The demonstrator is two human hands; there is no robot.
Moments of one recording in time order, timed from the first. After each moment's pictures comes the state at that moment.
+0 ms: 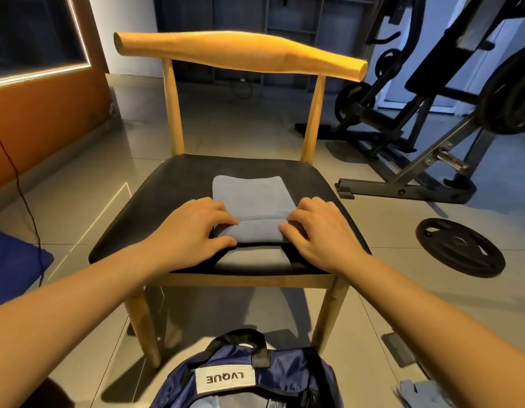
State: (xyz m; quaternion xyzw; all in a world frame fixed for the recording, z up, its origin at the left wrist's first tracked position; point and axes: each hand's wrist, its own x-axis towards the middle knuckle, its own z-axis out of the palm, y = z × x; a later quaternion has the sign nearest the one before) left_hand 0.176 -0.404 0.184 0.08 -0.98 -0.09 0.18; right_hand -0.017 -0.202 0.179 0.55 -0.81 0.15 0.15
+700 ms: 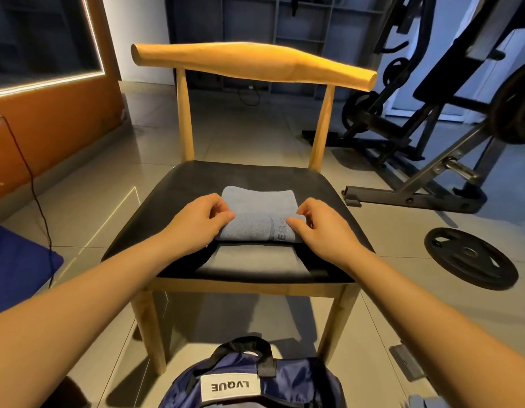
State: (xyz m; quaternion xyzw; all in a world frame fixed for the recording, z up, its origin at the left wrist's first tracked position) left_hand 0.159 -0.418 0.188 0.26 -0.89 -0.31 0.19; right_hand -0.028 -0.223 0.185 0.46 -0.84 0.27 0.00
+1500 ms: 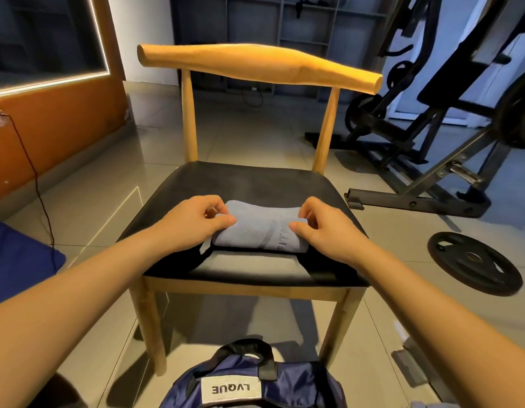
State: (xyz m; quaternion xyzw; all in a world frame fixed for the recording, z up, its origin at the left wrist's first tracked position) left_hand 0.171 -0.430 0.198 0.24 -0.90 -0.33 0.16; right_hand -0.025 -0.220 0.203 0.49 -0.84 0.25 -0.05
